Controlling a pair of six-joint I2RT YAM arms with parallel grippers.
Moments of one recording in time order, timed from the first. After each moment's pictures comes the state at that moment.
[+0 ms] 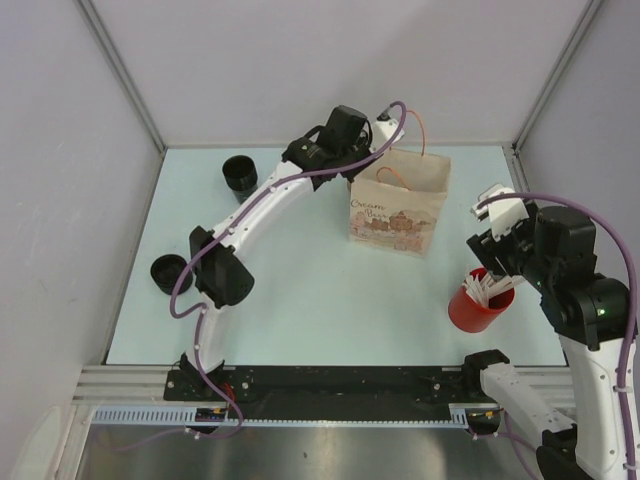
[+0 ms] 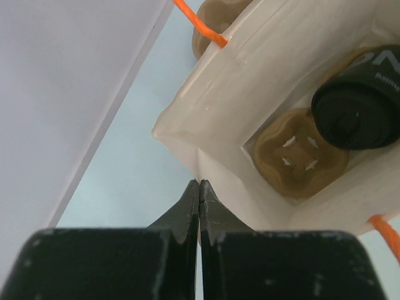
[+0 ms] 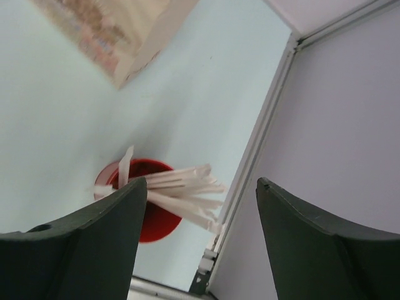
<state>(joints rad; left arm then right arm) -0.71 2.11 2.27 -0.76 -0.04 0.46 0.21 0.81 1.42 -1.13 0.07 -0.56</state>
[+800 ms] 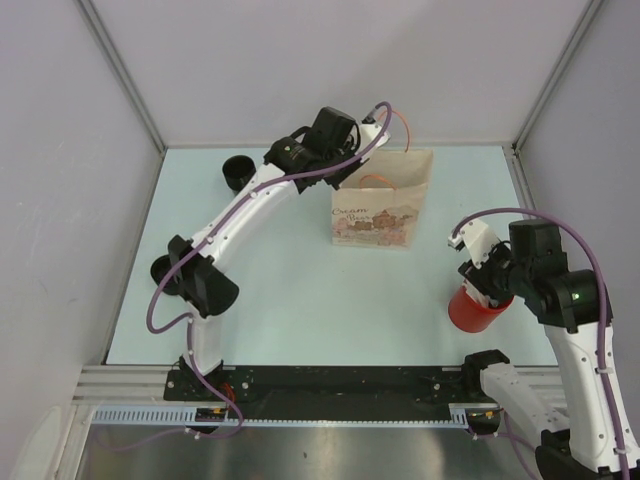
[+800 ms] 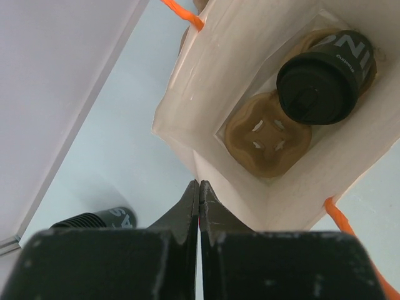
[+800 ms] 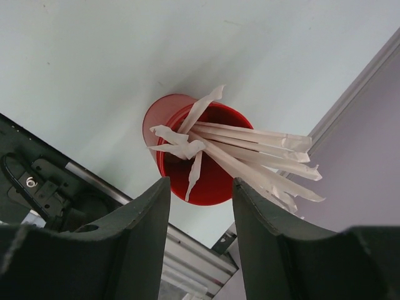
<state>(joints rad) -0.72 1.98 2.19 -0.90 -0.11 0.39 0.19 0.81 1.27 -1.34 -0.08 -0.67</state>
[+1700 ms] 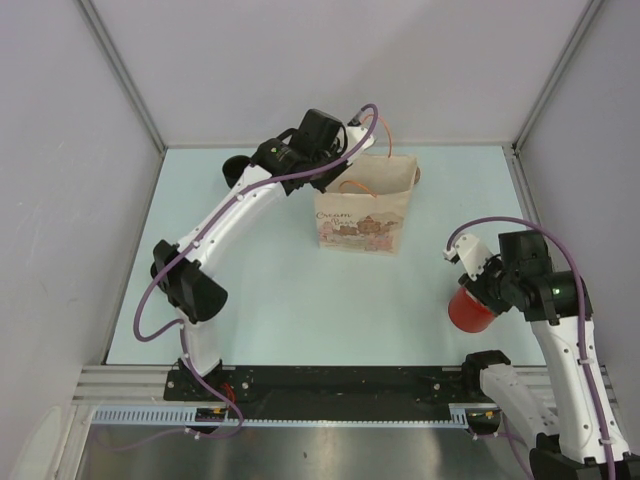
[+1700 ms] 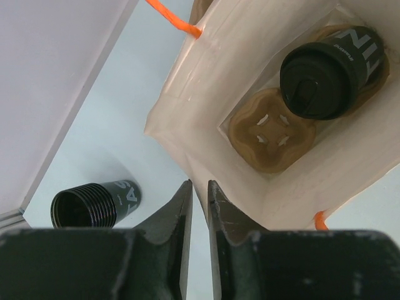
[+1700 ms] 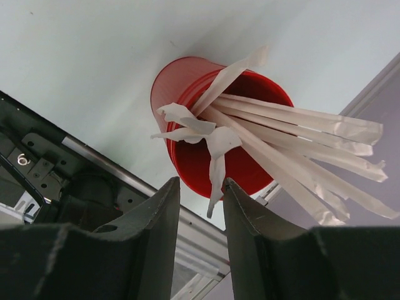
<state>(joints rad) -0.69 1.89 2.09 -0.93 -0.13 0.39 0.14 0.78 1.11 -1.34 -0.06 -0.71</state>
